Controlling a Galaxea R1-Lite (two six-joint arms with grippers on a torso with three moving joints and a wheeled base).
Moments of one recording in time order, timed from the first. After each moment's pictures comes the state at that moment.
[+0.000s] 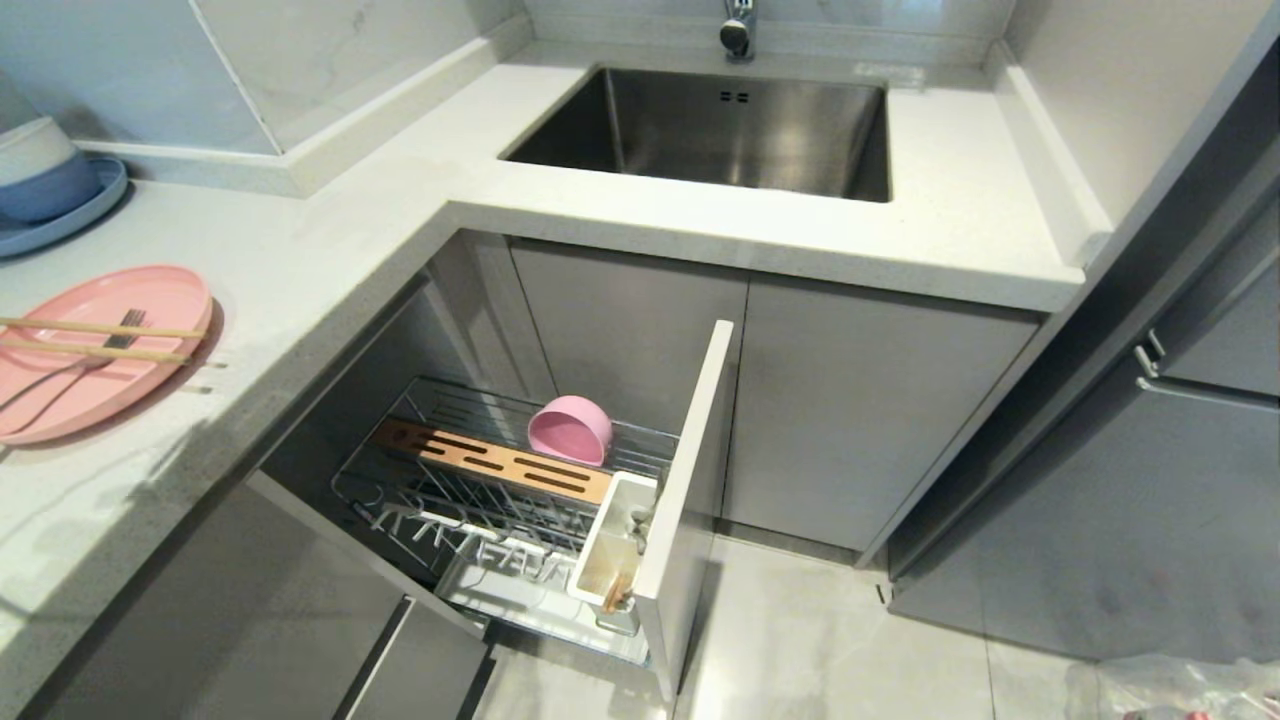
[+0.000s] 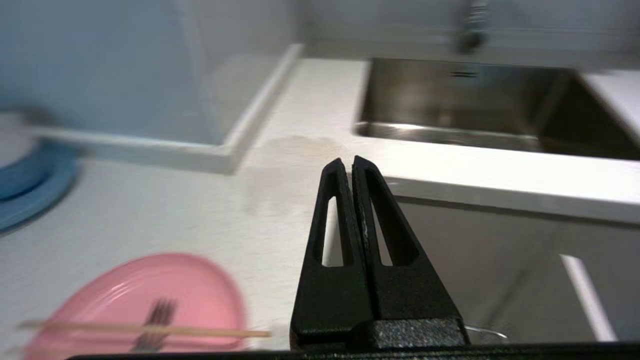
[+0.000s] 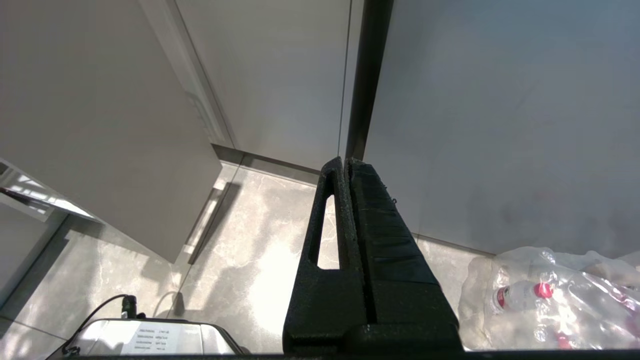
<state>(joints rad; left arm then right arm) 0.05 1.04 -1.11 -0.25 -0.07 0.03 0.00 0.00 0.00 0.02 0.02 -0.02</state>
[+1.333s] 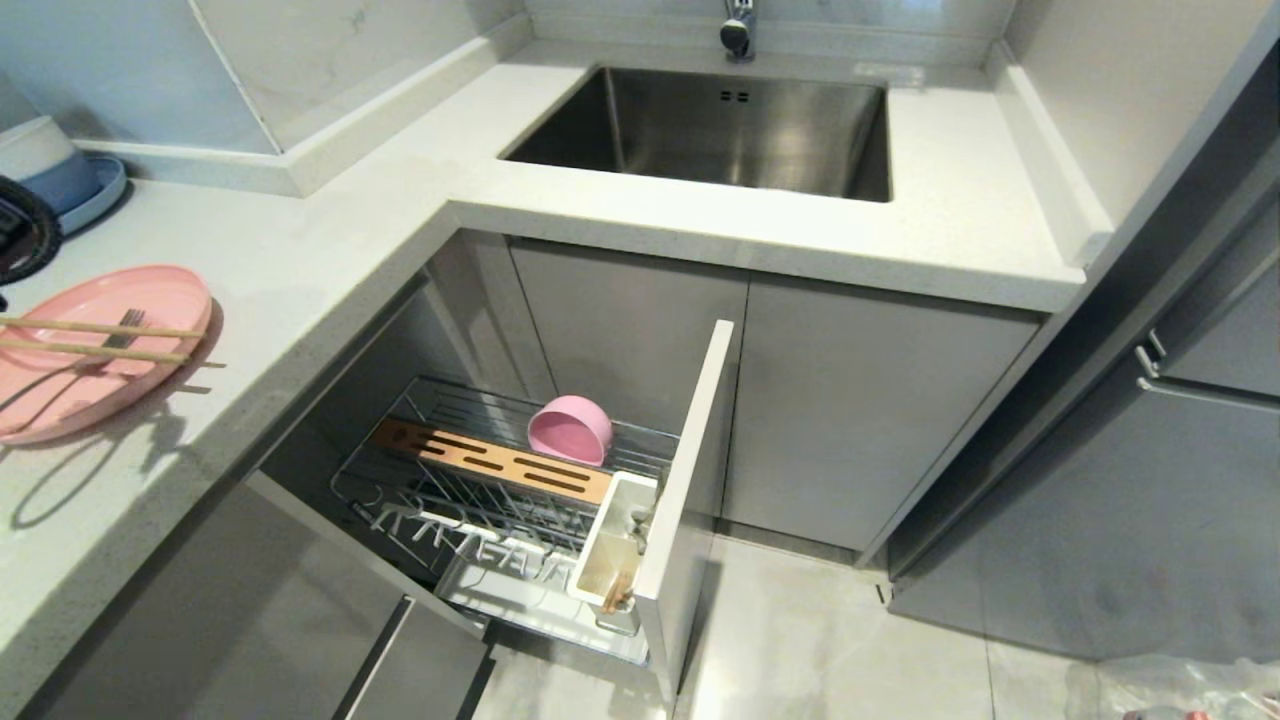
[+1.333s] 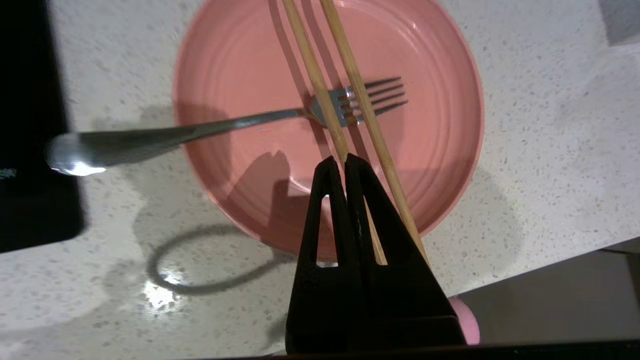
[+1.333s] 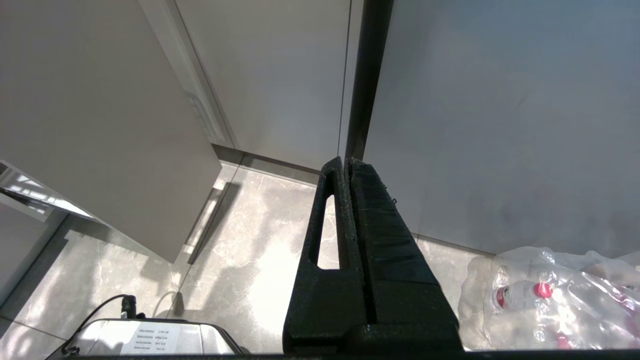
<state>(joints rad) 0.17 1.51 -1.74 0.80 0.50 -0.86 0.00 0.00 0.00 0.02 0.02 -0.02</state>
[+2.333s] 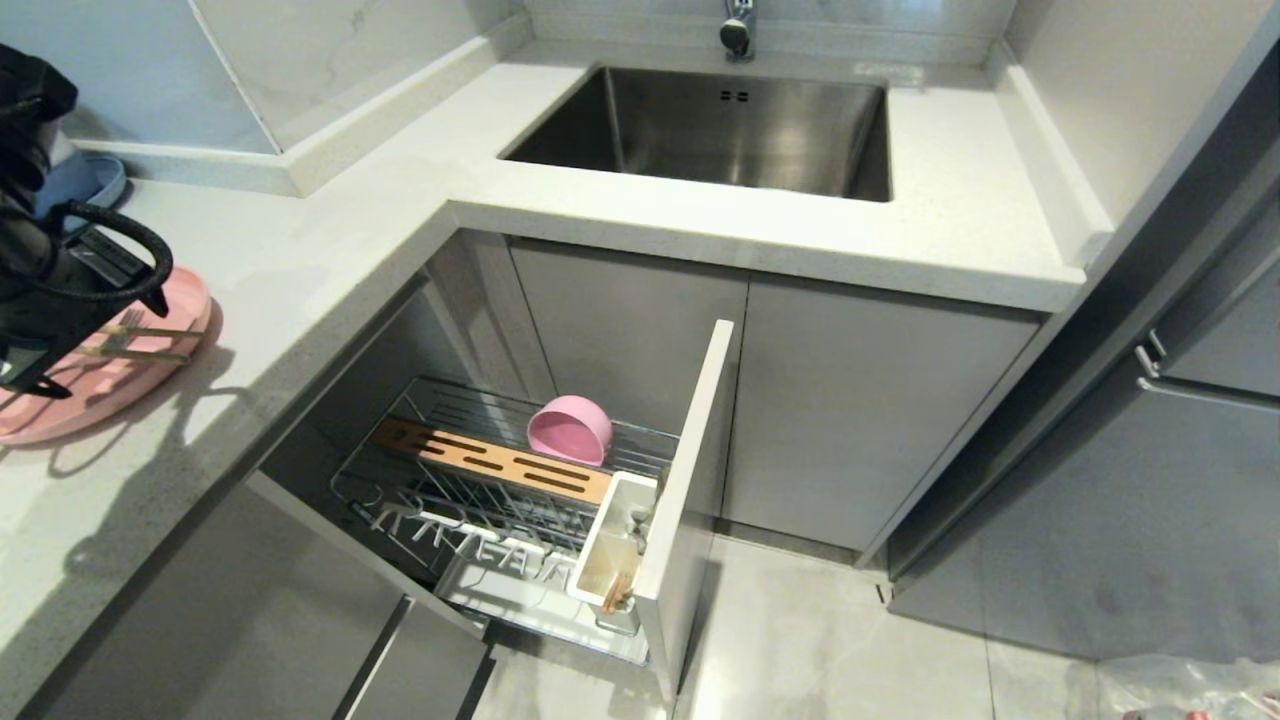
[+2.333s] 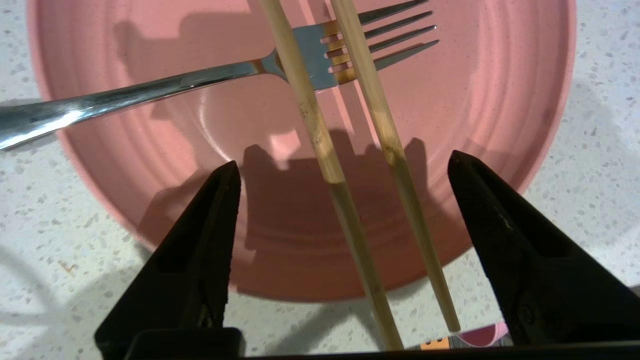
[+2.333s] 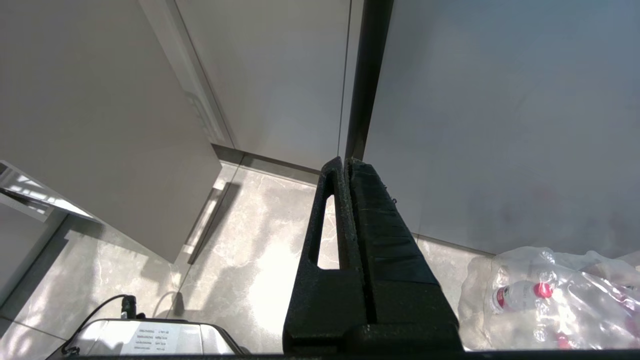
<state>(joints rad) 0.17 1.72 -1.89 0.92 0.40 -0.87 0.00 0.00 0.00 0.02 0.02 -0.02</state>
